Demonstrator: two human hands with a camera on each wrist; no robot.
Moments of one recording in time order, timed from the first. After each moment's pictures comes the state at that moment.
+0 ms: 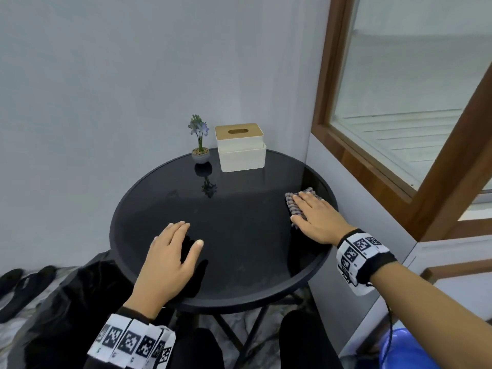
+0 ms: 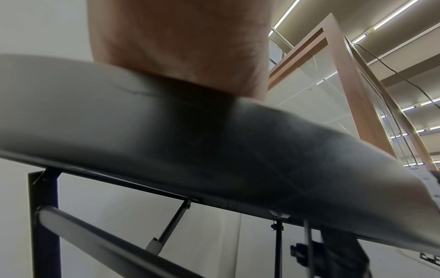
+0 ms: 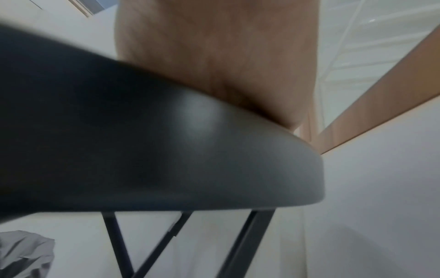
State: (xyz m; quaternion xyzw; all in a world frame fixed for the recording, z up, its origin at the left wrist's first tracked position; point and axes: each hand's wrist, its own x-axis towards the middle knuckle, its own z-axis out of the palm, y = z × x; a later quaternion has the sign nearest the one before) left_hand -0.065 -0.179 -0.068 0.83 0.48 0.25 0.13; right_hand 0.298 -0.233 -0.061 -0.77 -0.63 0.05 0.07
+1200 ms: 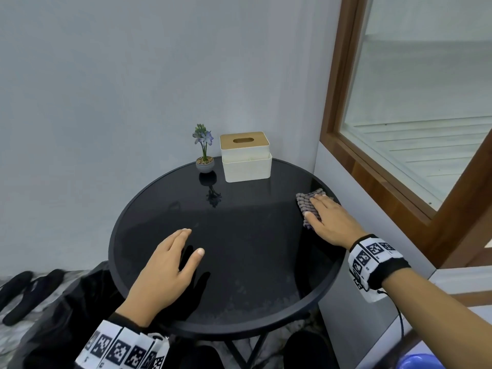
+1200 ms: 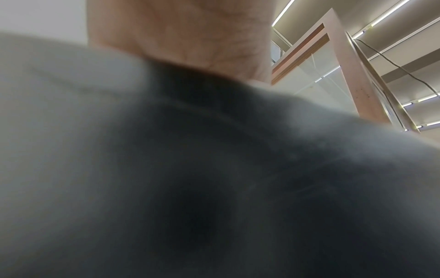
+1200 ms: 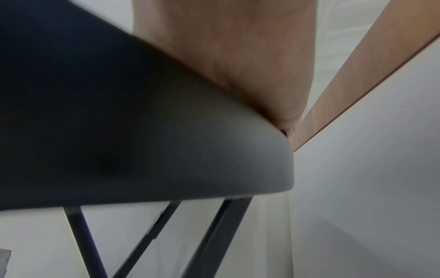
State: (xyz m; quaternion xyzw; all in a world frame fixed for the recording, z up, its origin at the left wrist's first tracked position) left_hand -0.058 -0.163 -0.053 0.83 0.48 0.21 0.15; right_hand 0.342 -0.202 -0.064 -0.79 -0.60 0.04 0.12
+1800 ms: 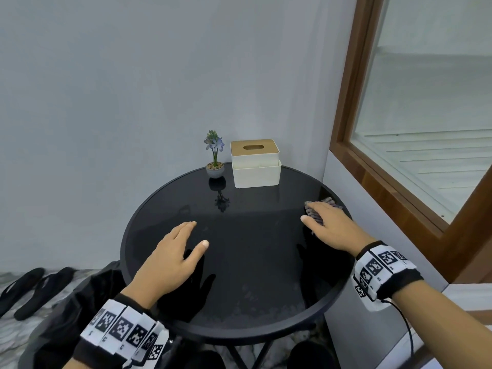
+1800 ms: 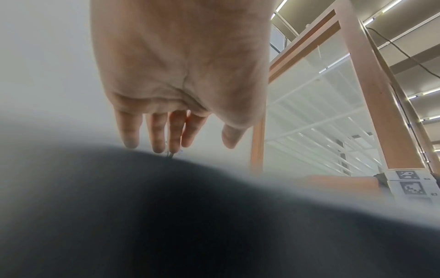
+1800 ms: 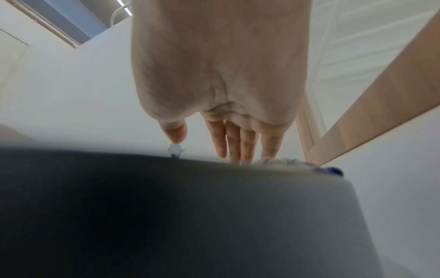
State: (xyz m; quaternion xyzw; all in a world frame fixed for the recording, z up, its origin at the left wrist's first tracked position) left_hand -0.063 -0.141 -0.035 0.83 0.49 0.20 0.17; right_hand 0.310 -0.206 -0.029 -0.76 -0.61 0.11 0.19
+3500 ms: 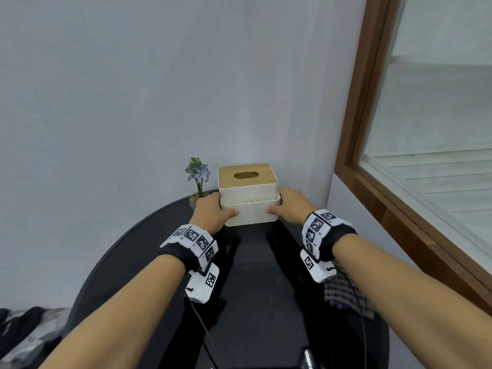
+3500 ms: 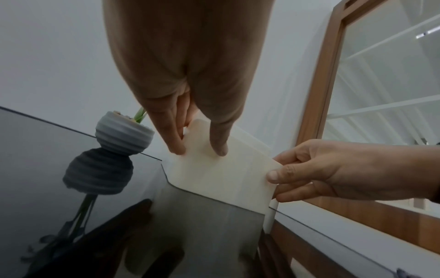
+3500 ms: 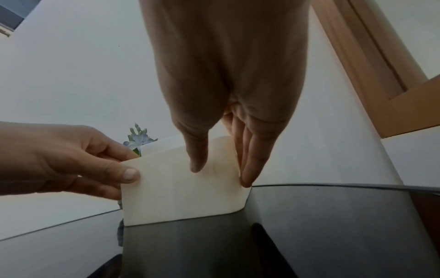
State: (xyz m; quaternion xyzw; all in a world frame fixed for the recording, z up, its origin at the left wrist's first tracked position) left_hand 0.115 0.080 -0.013 0.80 0.49 0.25 0.25; right_hand 0.318 -0.016 0.018 -0.74 -0.60 0.18 0.24
